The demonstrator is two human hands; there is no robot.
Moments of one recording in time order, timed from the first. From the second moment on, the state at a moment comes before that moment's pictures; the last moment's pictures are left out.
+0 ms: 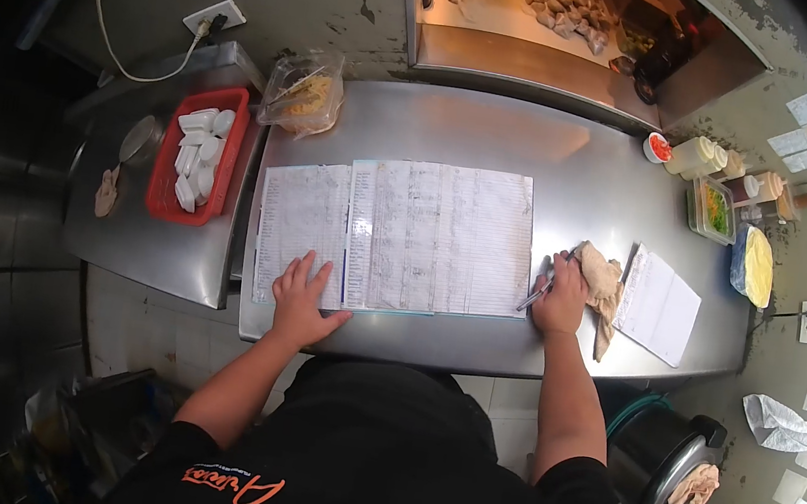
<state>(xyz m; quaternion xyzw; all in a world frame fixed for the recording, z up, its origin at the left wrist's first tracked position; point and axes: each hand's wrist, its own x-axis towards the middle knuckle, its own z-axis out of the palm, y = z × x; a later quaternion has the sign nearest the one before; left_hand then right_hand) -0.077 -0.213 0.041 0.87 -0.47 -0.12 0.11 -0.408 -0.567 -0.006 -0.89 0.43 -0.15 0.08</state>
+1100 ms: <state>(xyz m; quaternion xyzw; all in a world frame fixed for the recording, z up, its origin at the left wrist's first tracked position) -0.069 -0.325 0.022 0.80 -0.58 -0.09 0.13 -0.413 -0.571 -0.007 -0.89 0.41 -0.18 0.11</state>
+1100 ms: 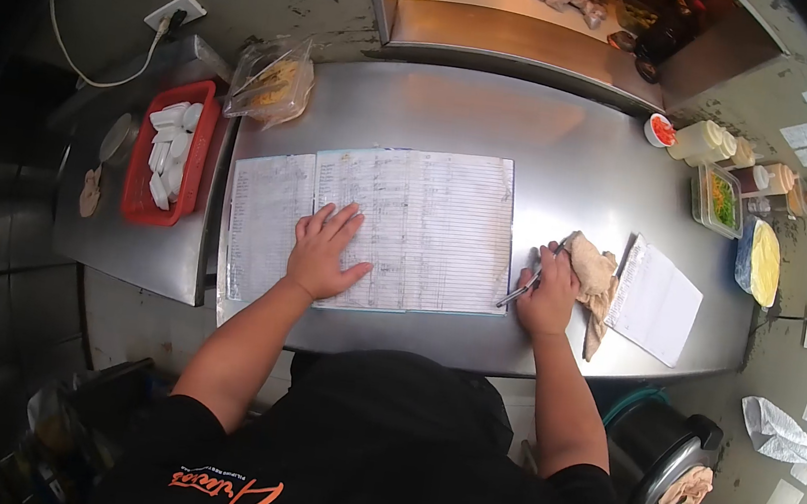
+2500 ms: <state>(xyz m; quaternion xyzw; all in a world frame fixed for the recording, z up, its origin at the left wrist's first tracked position) -0.064 -0.320 0.014 0.80 -0.57 -0.06 0.20 -0.309 -0.531 0.049 -0.64 0.38 -0.28 0.60</state>
